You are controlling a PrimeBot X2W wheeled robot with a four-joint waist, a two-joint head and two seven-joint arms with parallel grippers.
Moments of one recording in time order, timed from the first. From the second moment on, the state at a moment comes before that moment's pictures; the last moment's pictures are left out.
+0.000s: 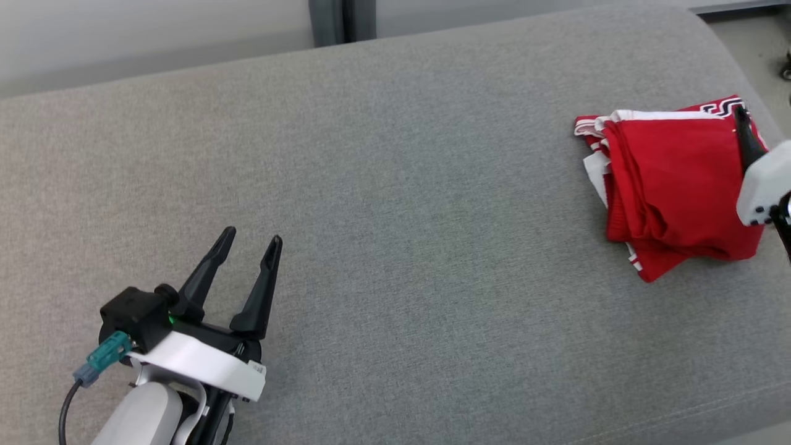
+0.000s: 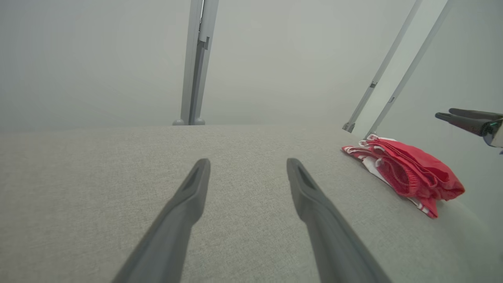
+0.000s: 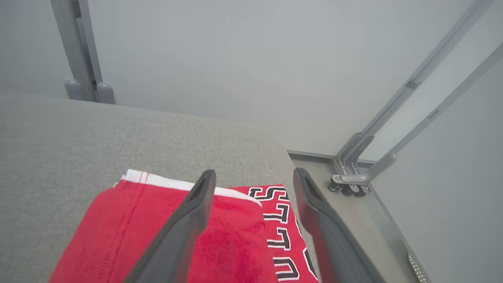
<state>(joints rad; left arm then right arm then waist) -0.24 0.31 -0.38 0.16 -0.60 -0.10 -0.26 -1.01 -0.42 0.63 1.22 0.52 0.13 -0.26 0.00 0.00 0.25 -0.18</state>
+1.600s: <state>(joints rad) -0.03 0.20 -0.20 0.13 -0.49 -0.03 -0.26 0.09 -0.13 0.01 -0.01 0.24 0.13 -0.25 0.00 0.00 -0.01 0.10</state>
